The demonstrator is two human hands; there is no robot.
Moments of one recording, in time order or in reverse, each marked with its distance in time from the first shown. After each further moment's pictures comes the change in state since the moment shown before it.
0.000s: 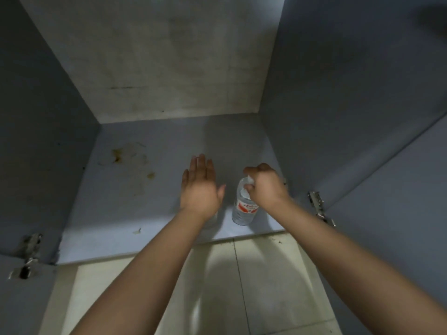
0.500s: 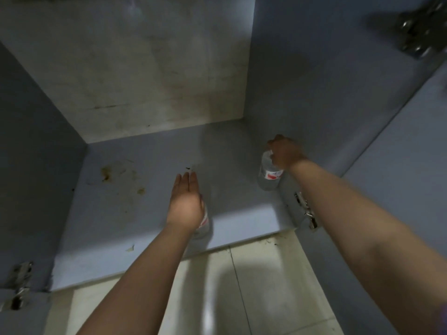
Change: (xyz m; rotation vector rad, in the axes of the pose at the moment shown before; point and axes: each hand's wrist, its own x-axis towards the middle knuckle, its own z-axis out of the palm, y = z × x) left_hand 0.004 0.001 0.005 -0.022 -0.010 0.018; right_hand 0.059 0.082 -0.051 -0.199 -0.063 0.131
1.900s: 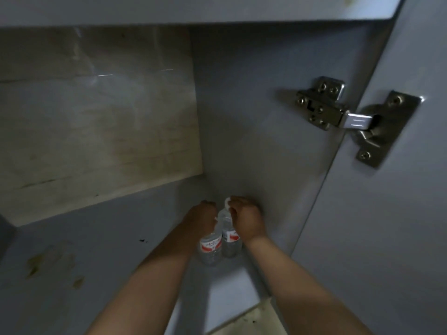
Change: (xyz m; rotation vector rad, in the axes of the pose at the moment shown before) left_hand 0.143 0.134 0.003 0.091 -0.308 0.314; right_hand 0.014 0.034 0.041 0.556 0.332 0.057
